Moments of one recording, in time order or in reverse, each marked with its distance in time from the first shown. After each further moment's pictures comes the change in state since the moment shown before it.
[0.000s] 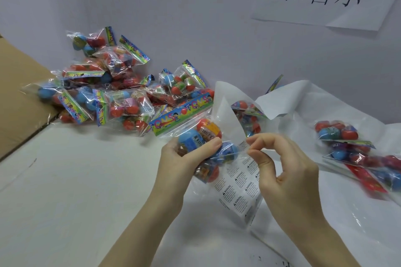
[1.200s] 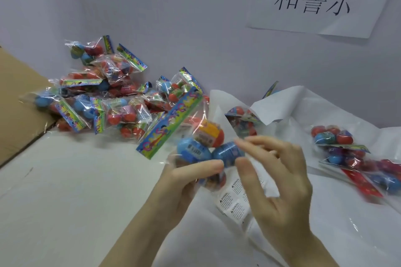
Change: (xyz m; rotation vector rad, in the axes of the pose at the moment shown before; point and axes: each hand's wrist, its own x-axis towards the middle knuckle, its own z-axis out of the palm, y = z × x) left_hand -0.010 0.008 -0.001 -0.225 -0.302 -0.009; right_hand -0.004 -0.007 0.005 0.117 0.160 -0.188
